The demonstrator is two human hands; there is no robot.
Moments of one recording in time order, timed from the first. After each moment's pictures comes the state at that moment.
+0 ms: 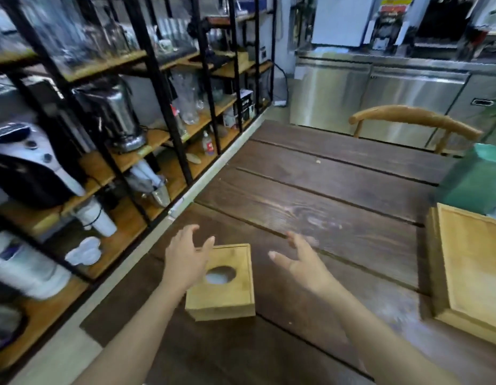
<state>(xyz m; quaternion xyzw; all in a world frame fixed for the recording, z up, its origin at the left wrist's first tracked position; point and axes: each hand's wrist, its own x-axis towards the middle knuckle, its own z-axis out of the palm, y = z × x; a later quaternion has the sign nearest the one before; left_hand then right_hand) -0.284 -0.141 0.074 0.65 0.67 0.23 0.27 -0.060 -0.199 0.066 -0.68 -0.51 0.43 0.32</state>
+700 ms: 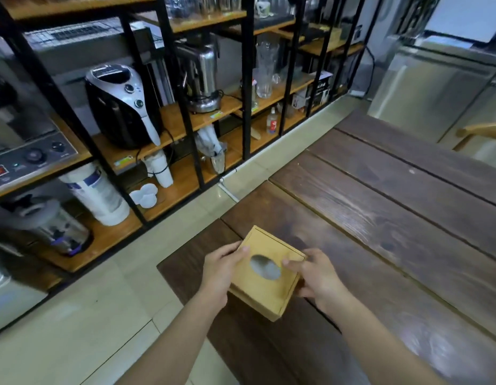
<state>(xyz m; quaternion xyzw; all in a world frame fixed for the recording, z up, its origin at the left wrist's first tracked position) -0.357 -0.188 0.050 0.23 0.67 0.43 0.57 -0.185 -0.174 0.052 -0.67 -0.32 0.61 0.28</state>
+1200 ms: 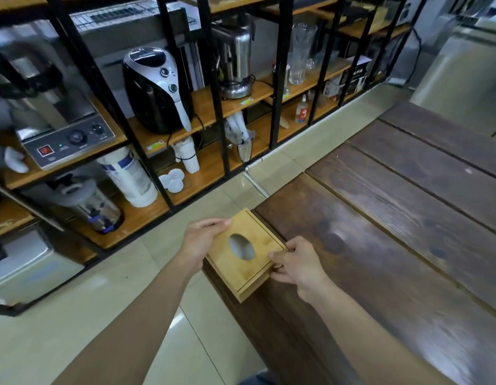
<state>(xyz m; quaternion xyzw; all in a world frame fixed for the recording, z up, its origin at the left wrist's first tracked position) -0.467 -0.163 0.045 0.25 0.69 0.44 0.51 -0.280 -0.167 0.052 -0.62 -0.35 0.65 0.27</state>
